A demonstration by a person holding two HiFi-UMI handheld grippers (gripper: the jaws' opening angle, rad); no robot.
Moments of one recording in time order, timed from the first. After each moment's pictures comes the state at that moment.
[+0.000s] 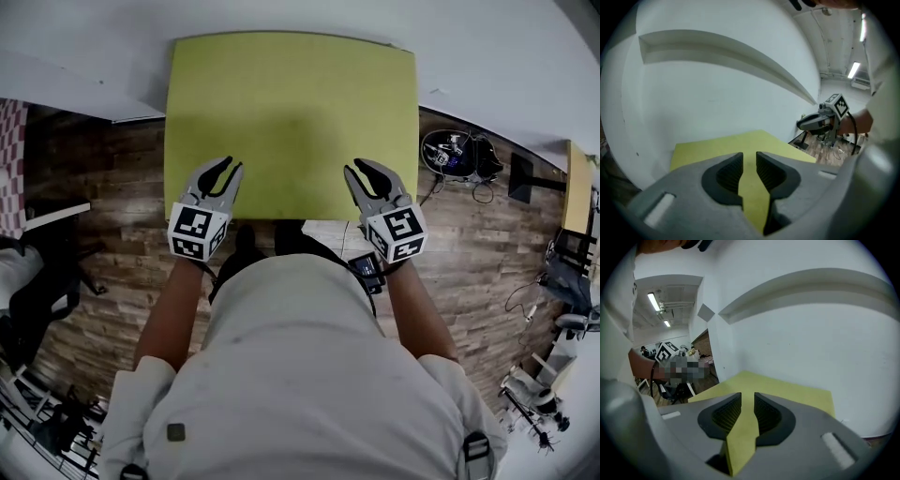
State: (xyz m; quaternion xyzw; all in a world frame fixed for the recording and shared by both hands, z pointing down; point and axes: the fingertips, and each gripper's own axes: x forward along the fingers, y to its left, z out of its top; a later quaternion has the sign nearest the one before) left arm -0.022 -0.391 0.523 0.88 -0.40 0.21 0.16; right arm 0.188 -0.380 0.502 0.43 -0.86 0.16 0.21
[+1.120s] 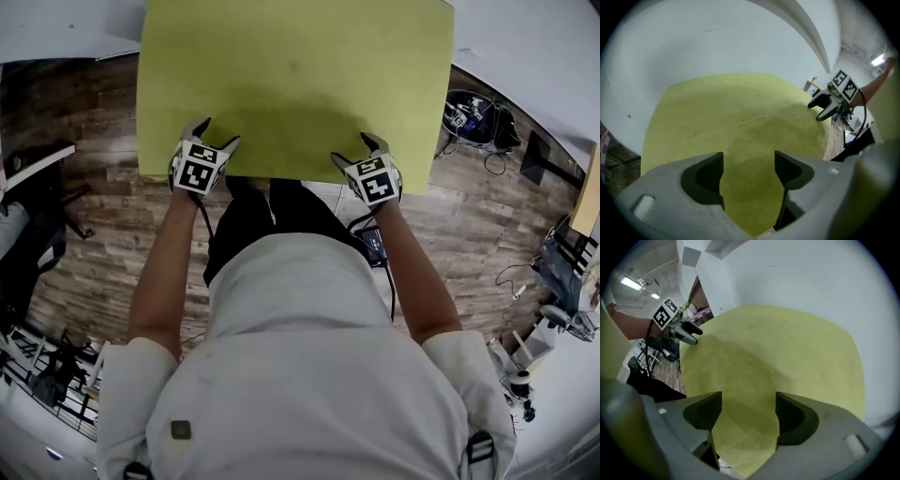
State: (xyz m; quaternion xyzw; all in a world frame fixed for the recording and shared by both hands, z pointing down) left arm -0.053 -0.357 0.755 0.78 -0.35 0.44 0.28; right arm 0.223 -0.327 0.758 0.33 -0.77 0.29 0.47
